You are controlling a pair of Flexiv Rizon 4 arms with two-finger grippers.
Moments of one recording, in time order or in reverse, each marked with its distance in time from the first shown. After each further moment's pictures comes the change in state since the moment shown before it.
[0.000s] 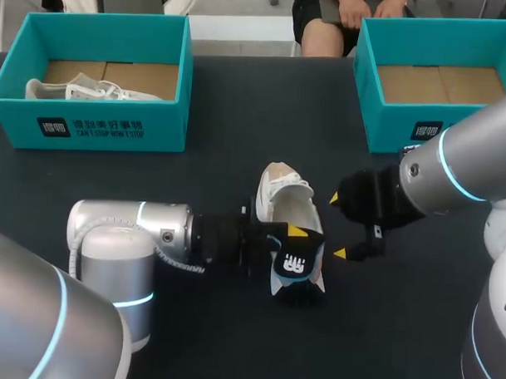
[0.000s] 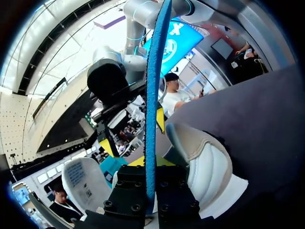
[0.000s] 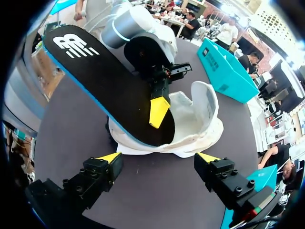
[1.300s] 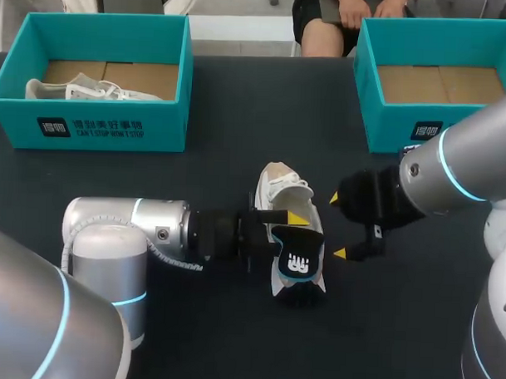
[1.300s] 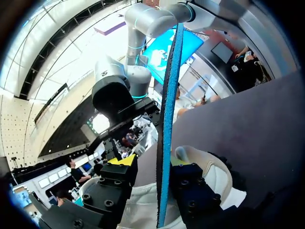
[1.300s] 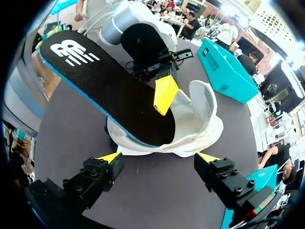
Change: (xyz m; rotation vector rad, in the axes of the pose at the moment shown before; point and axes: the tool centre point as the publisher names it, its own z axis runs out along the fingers) left arm -0.012 -0.032 -0.003 0.059 -0.019 0.019; right arm 0.000 0.000 0.000 0.000 0.000 0.000
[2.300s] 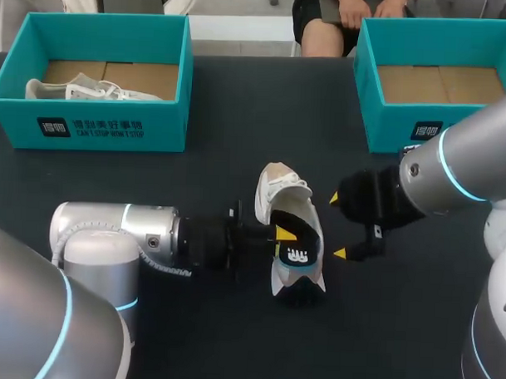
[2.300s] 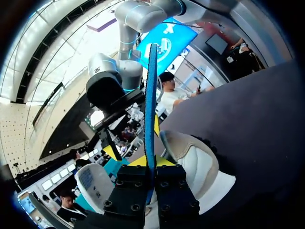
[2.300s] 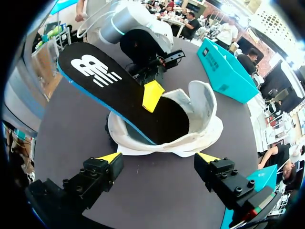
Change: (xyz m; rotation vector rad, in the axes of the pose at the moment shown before) left arm 0.015 0.019 -0.019 -0.074 0.024 0.050; right arm 0.000 0.000 0.000 0.000 0.000 0.000
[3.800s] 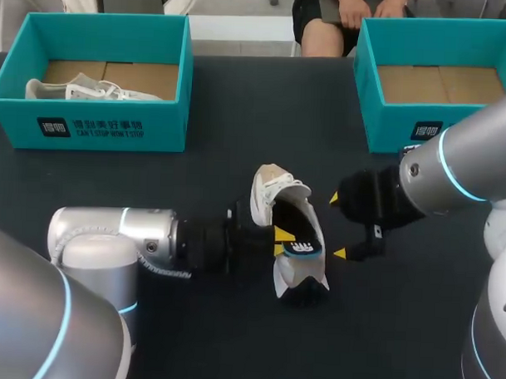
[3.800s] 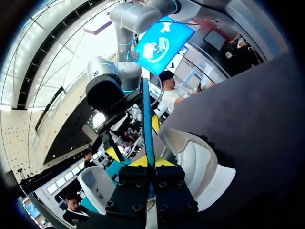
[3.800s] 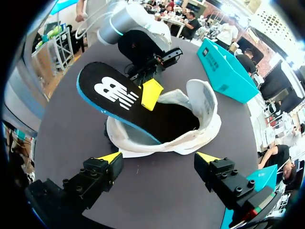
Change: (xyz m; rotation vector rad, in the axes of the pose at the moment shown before) left arm -0.002 -0.001 -0.002 -0.008 -0.025 0.047; right arm 0.000 0.000 0.000 0.000 0.000 0.000
